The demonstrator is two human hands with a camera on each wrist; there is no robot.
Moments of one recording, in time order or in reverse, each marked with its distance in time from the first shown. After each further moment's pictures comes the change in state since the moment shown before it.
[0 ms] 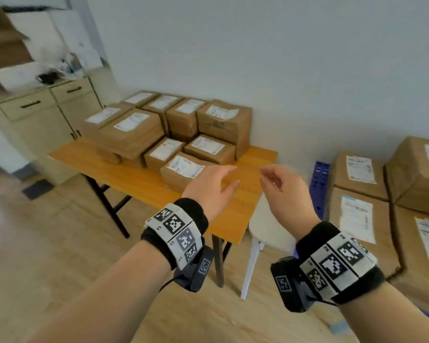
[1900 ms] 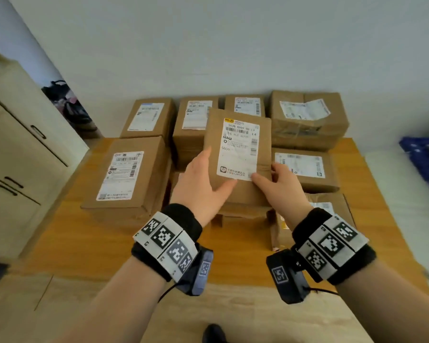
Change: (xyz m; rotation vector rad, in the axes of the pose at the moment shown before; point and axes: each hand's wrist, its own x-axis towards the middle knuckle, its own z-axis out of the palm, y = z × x) left_hand 0.258 -0.394 -0.198 -0.128 -0.204 0.064; right_hand 0.290 -0.110 0.389 0.185 0.193 0.601
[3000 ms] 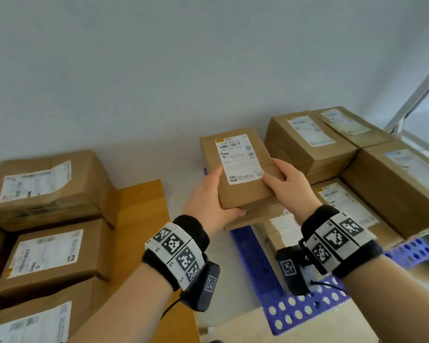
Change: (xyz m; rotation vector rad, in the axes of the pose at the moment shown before) left_hand 0.101 0.383 0.389 -0.154 -0.410 0.294; right_hand 0.071 0.156 -0.526 -0.069 0.432 0.040
